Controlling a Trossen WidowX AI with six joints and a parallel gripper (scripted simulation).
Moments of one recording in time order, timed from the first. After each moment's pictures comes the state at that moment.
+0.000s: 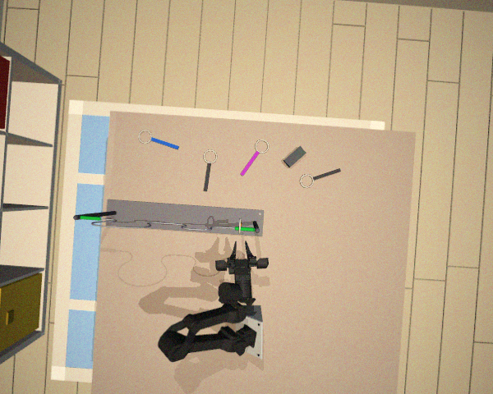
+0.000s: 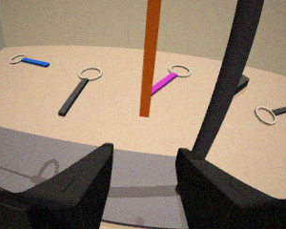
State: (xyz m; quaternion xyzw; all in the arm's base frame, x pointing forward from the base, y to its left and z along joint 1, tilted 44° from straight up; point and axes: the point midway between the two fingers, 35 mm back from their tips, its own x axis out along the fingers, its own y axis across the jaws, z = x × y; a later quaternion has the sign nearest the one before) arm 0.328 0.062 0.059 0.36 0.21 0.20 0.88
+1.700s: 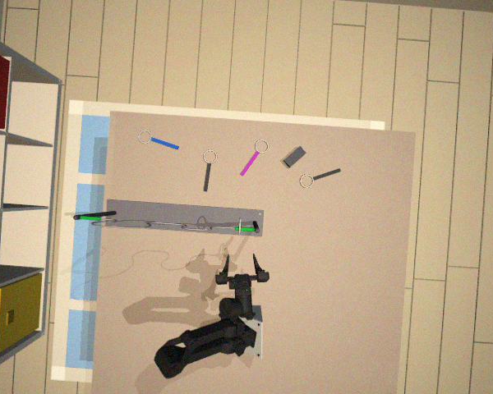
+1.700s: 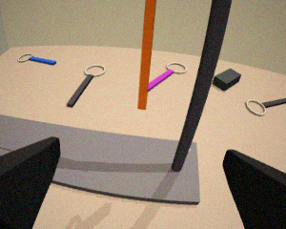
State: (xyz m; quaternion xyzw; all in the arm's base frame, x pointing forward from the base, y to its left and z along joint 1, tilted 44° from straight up) arm 0.285 0.042 0.067 0.37 0.21 0.20 0.88
